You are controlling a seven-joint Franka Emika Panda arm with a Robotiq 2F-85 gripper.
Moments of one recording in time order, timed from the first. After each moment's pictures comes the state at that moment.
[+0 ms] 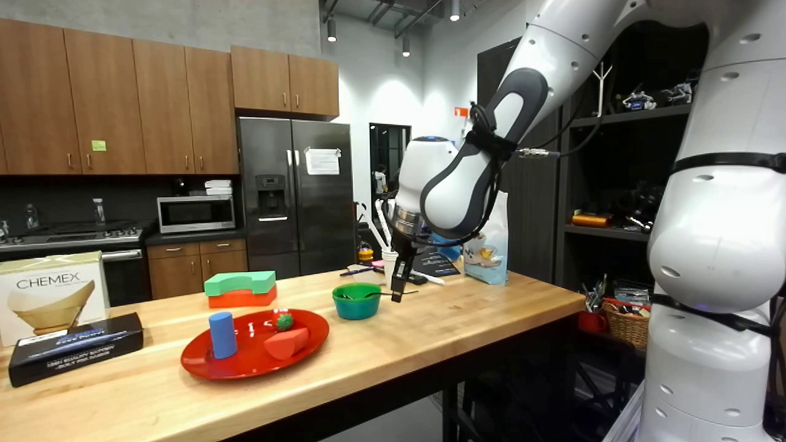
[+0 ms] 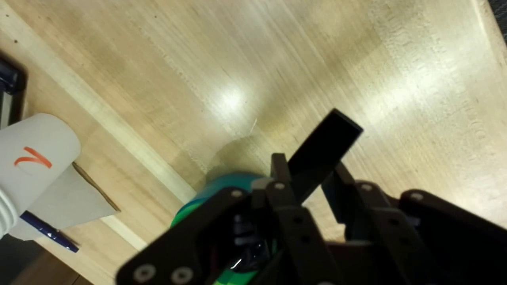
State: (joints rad) arm 0.07 -0.16 0.10 -2.67 -0.27 2.85 -0.25
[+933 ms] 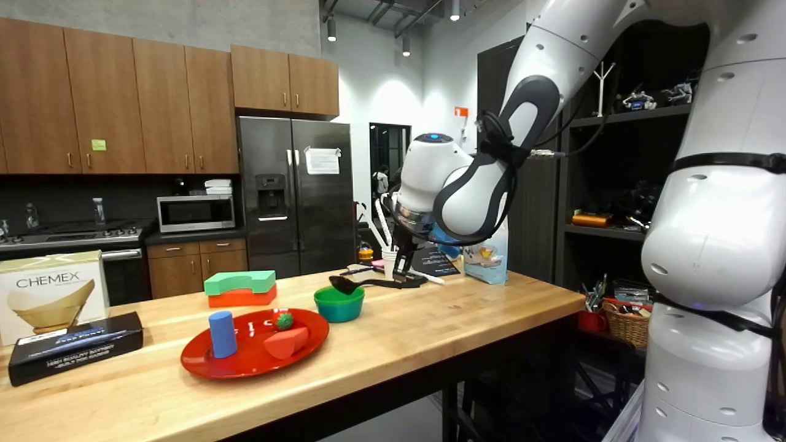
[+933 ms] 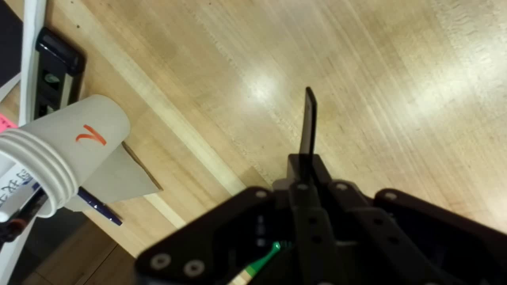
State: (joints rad) arm -0.02 -0.16 0.12 -2.65 -0.55 2.91 -0.05
